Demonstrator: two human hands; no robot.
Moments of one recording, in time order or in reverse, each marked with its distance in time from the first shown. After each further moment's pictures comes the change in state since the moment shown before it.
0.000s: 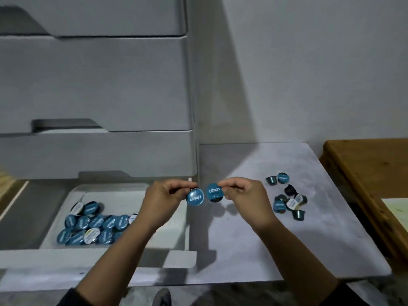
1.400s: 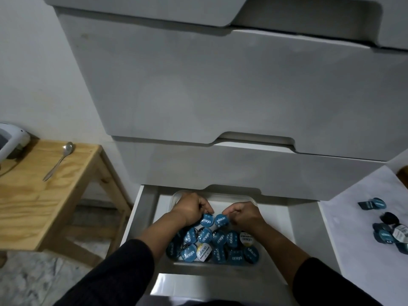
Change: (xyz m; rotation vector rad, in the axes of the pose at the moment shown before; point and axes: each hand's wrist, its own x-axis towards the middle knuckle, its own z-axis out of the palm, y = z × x) left_hand 0.091 -0.206 -0.211 0.342 -0.417 -0.185; right_hand 0.073 0.018 0.308 -0.387 -0.197 0.395
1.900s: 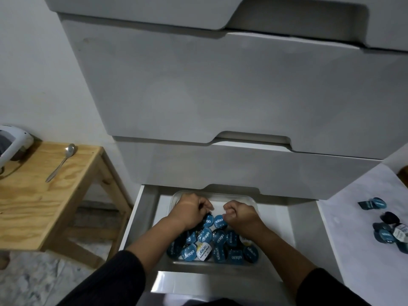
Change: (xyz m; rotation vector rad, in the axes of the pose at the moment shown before) left_hand -0.023 0.012 -0.001 0.064 0.095 0.052; right_hand -0.012 0.001 0.004 -0.259 0.048 -0.193
